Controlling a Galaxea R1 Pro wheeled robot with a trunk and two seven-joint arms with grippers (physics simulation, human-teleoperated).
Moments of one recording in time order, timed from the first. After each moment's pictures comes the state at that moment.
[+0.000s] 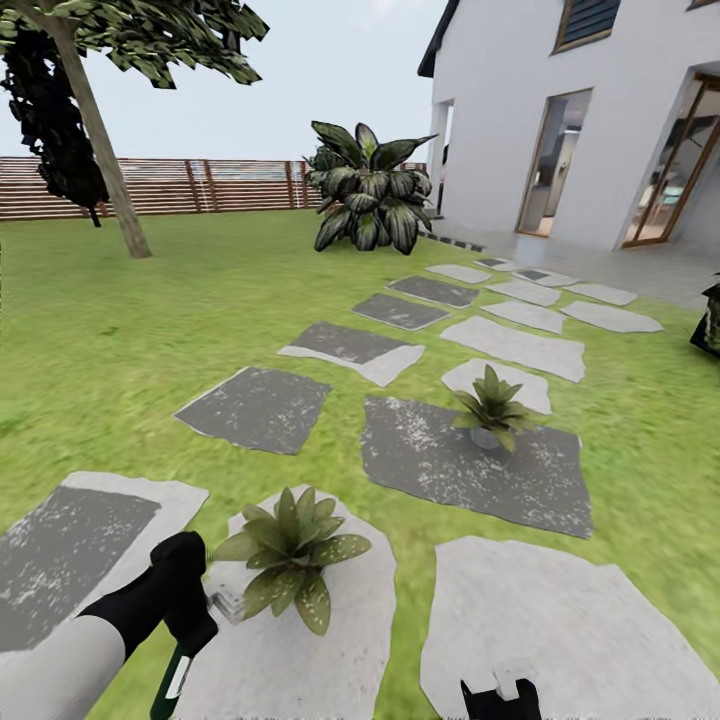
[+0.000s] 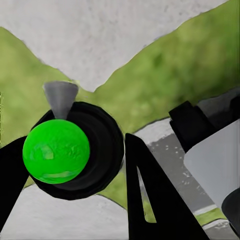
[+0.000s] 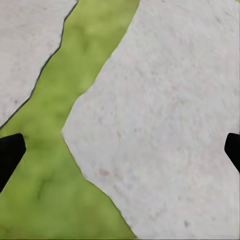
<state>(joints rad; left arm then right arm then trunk) -0.66 0.22 -0.40 -0.70 -0.80 0.97 -1.12 -0.43 -0.04 0.11 -0.09 0.03 -0.38 0.02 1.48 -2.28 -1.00</state>
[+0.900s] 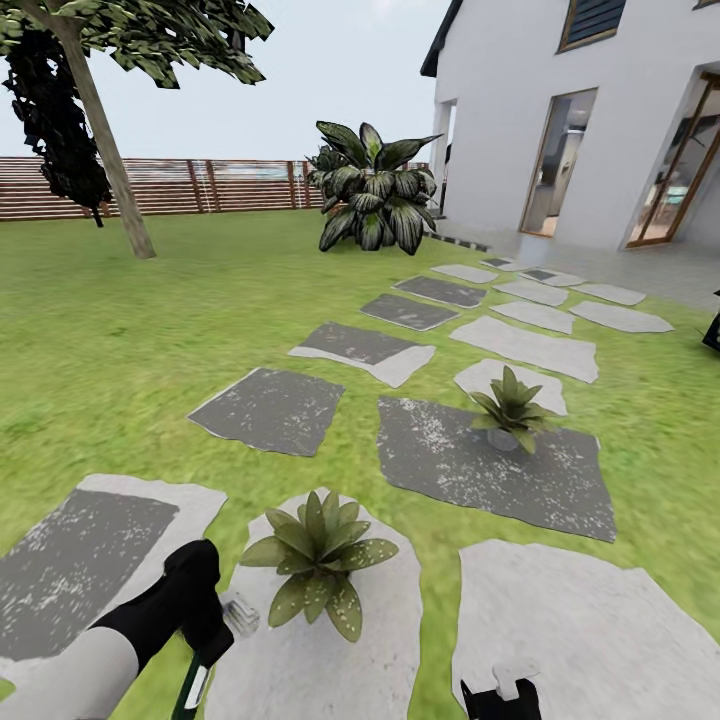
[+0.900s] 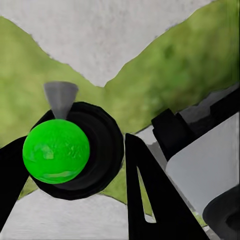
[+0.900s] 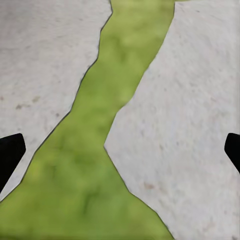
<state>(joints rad) -0.63 0.18 -0.39 -0.72 -0.79 0.98 -1.11 -0.43 -0.04 0.11 -0.09 0.03 -0.38 0.02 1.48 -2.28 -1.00</state>
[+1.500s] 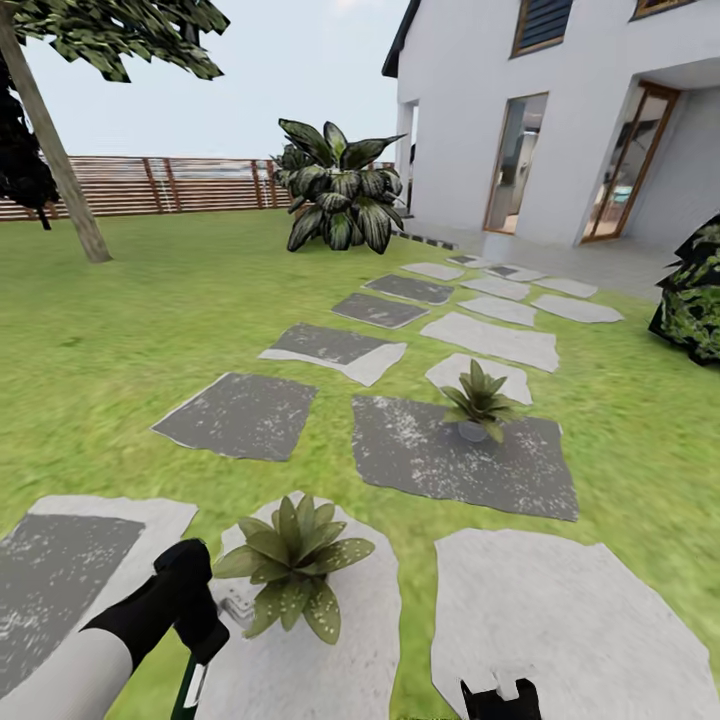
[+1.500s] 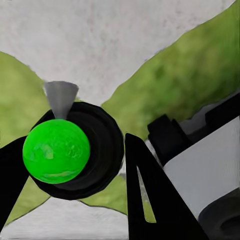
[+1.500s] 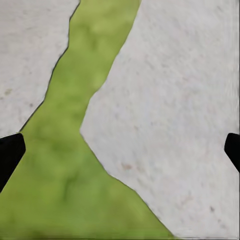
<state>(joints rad) -0.62 0.18 -0.31 -0.72 -0.80 0.96 -1.12 -0.43 -0.04 0.11 -0.09 0.03 -0.38 0.02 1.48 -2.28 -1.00</state>
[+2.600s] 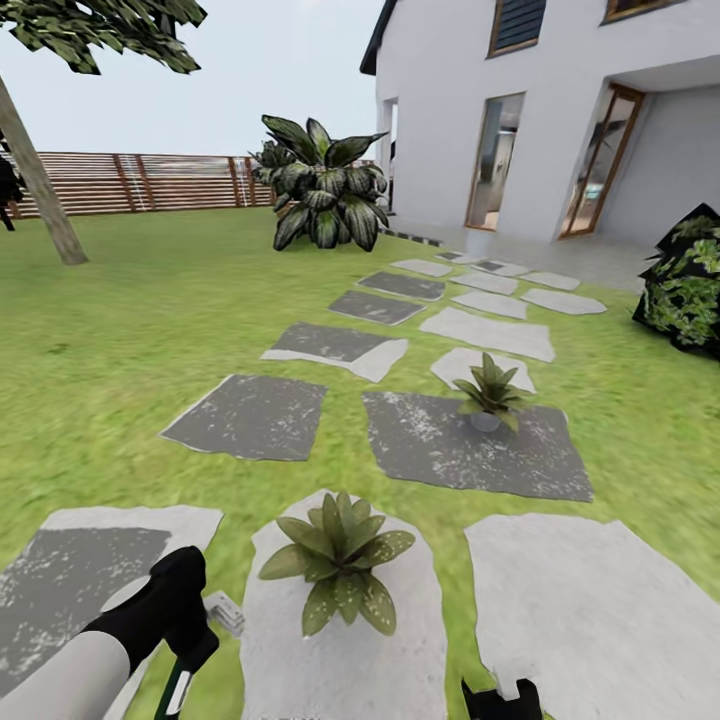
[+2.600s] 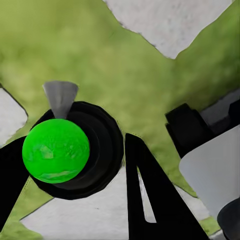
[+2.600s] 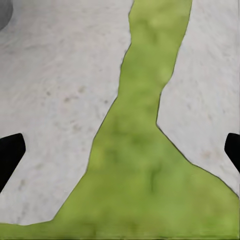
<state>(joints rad) -0.63 0.19 -0.31 -0.65 -0.80 0.96 -1.02 -0.43 -0.04 0.11 -0.09 0.03 -0.38 0.02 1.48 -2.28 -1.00</state>
